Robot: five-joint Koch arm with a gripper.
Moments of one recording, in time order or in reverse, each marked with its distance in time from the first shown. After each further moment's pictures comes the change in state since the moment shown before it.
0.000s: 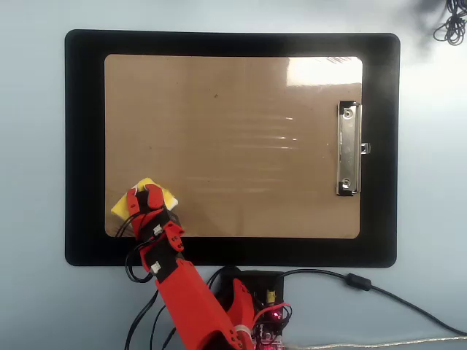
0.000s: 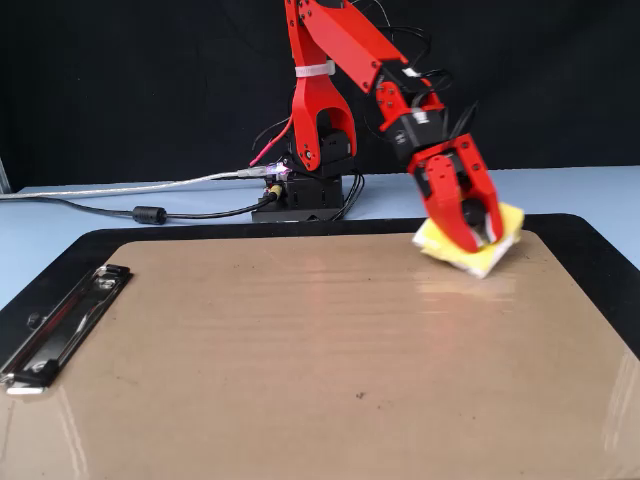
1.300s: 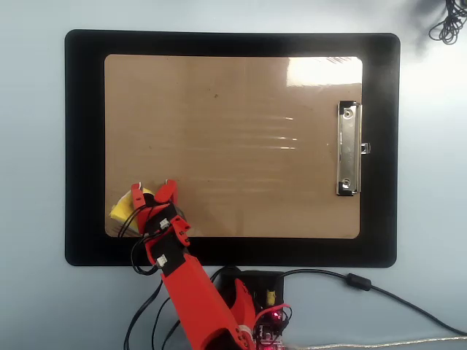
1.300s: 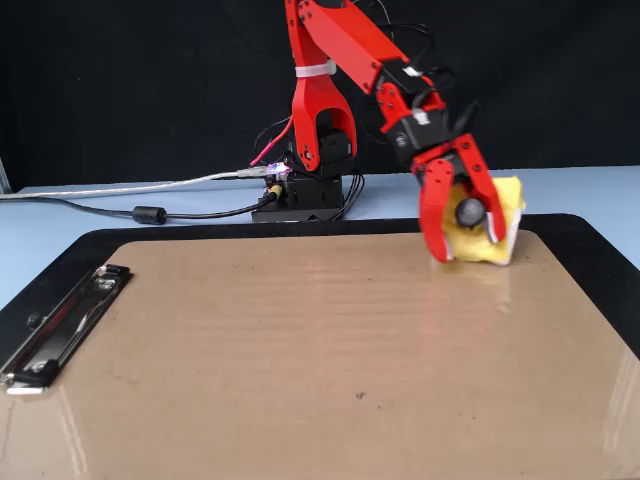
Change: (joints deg) arm 10.0 3.5 -1.3 1.1 -0.2
